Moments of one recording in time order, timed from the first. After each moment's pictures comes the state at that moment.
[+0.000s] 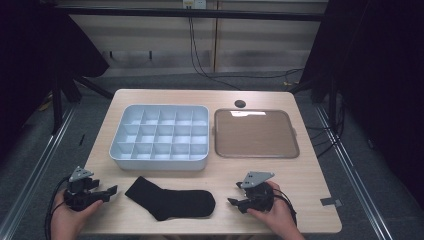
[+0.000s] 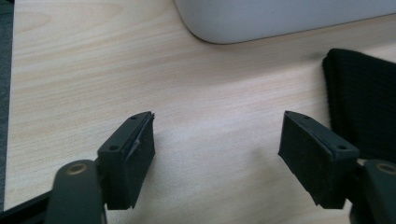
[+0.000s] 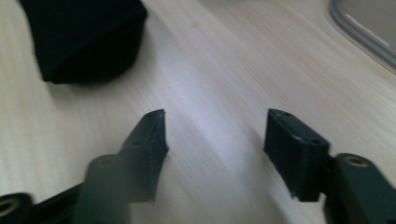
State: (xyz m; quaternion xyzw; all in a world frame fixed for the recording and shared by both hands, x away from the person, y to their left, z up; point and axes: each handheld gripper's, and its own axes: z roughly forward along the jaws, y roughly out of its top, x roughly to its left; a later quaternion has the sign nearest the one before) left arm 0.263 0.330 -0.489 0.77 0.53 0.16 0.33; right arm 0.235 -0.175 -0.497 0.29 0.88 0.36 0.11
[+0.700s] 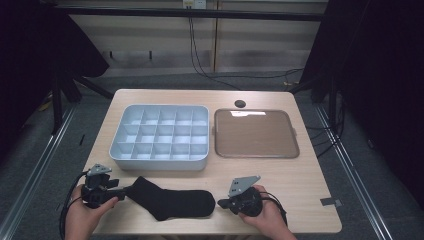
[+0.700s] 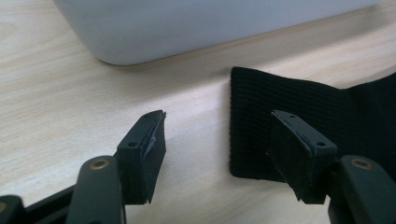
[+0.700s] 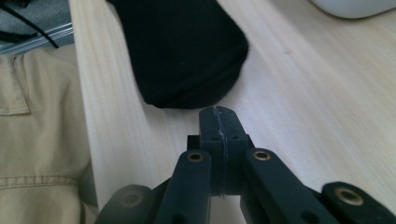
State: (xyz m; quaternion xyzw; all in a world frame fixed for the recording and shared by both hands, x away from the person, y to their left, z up) left arm 0.264 0.283 -0.472 0.80 0.50 0.10 0.33; right arm 0.224 -0.141 -0.487 0.22 0.90 0.37 0.05
